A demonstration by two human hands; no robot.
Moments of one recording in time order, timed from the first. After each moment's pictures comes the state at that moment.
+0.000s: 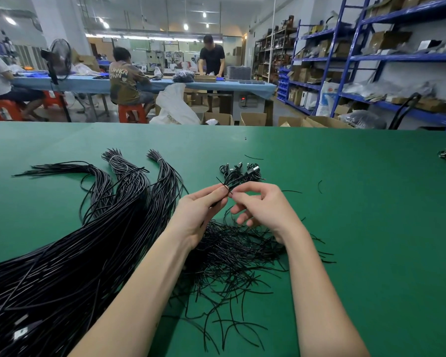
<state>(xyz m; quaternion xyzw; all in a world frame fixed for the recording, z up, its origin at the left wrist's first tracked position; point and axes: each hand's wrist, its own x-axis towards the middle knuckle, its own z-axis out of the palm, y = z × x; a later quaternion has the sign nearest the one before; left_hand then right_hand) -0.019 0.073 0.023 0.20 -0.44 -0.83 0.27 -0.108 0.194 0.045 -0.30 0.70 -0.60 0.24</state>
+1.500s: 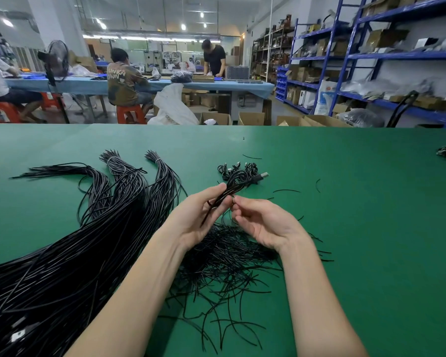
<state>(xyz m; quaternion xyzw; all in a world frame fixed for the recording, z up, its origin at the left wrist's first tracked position) -0.010 0.077 0.037 0.21 -0.38 -0.88 0.18 -0.119 0.203 0.024 -0.17 0.42 -0.72 0.52</state>
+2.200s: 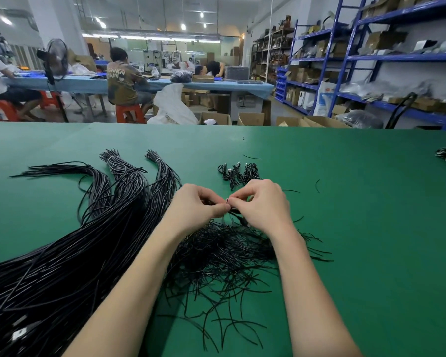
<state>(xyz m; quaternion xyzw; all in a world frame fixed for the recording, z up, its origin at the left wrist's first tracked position) -0.002 0.066 0.038 0.25 -0.81 -0.48 0.22 -0.116 0.187 0.037 -0.37 0.85 -0.38 -0.04</state>
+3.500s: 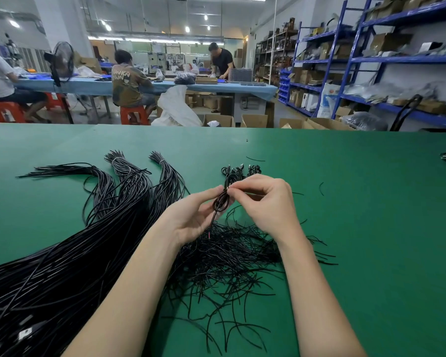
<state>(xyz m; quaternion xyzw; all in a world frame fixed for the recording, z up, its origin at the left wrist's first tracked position) -0.001 0.060 0.044 0.23 -0.39 -0.88 0.13 -0.109 0.191 0.037 -0.44 0.67 -0.60 -0.04</state>
